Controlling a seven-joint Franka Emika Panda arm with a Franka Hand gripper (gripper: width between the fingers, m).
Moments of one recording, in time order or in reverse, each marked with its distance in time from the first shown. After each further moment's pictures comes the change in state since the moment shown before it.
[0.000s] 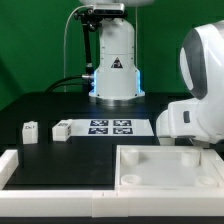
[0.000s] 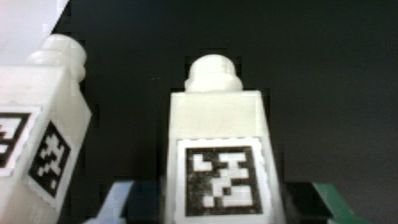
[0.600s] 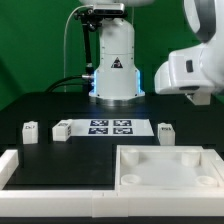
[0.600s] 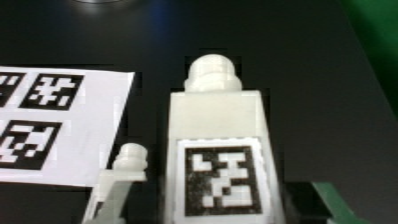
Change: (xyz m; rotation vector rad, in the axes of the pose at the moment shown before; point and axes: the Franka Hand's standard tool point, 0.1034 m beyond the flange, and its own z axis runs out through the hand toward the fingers) arm -0.067 0.004 -0.059 -0.026 -0.009 -0.033
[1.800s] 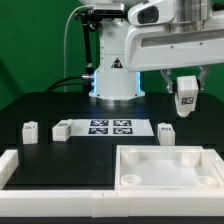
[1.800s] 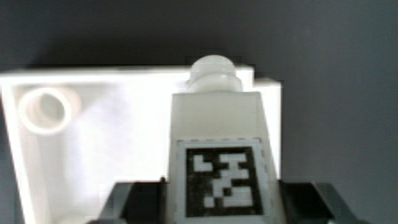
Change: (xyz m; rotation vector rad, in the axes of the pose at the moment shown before) arm 0.019 0.055 -0.096 0.080 1.077 0.022
